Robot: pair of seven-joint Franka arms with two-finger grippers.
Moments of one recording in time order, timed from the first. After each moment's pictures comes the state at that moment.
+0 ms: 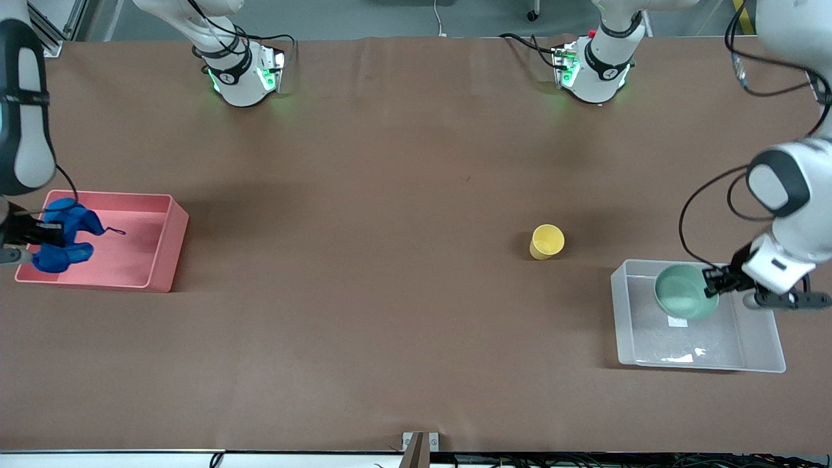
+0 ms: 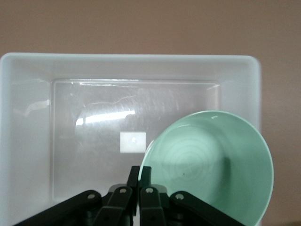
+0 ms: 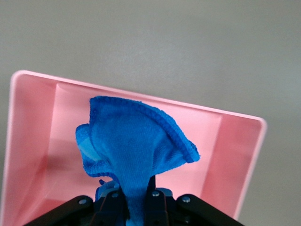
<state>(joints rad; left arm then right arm) -0.06 0.49 0.23 -1.70 -0.25 2.34 0.35 -0.03 0.32 -0.37 -1.92 -0.02 2.24 -0.52</state>
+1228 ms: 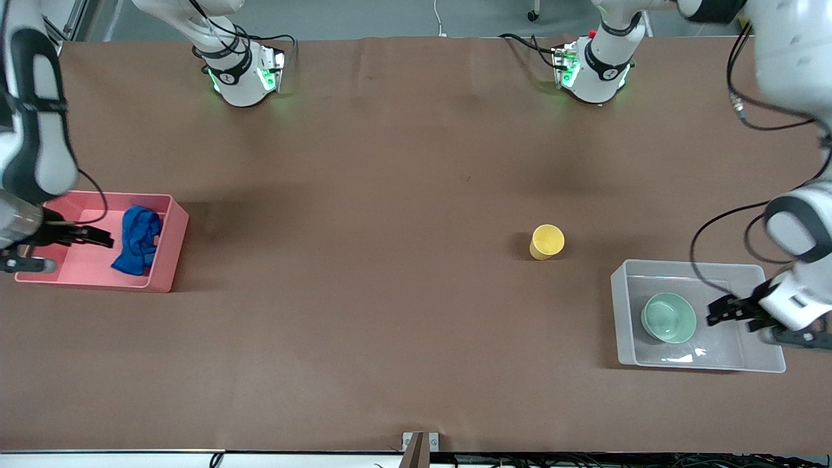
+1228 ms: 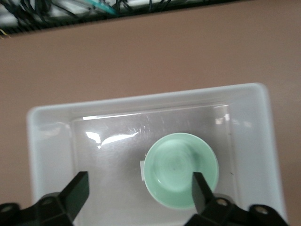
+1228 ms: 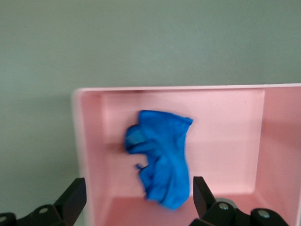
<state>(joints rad) -0.03 0.50 0.23 -1.53 -0.23 2.24 0.51 -0.01 0.23 -0.31 -1.82 0.06 1.96 -0.24</state>
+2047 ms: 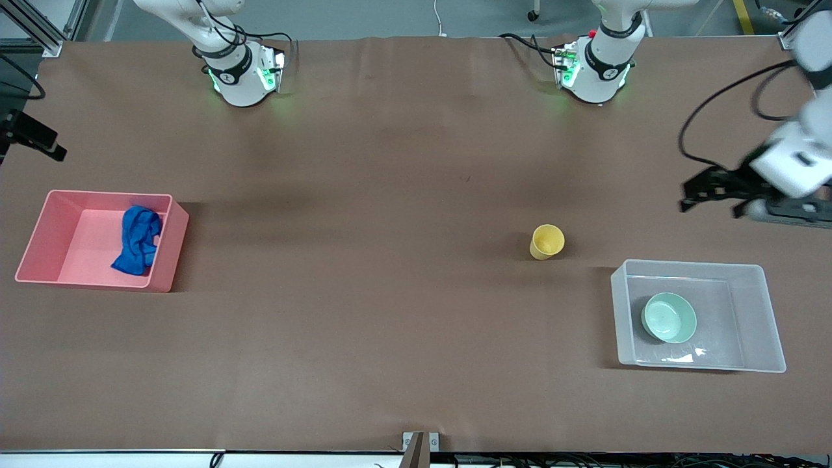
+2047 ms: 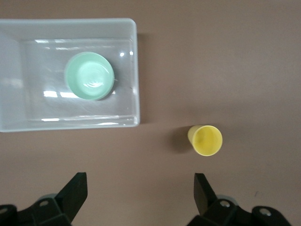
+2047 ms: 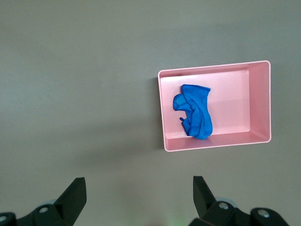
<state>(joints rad) -0.05 -0.03 -0.05 -1.88 -0.09 1.92 0.02 -0.05 -0.09 -0.07 -1.58 0.00 1.50 0.02</state>
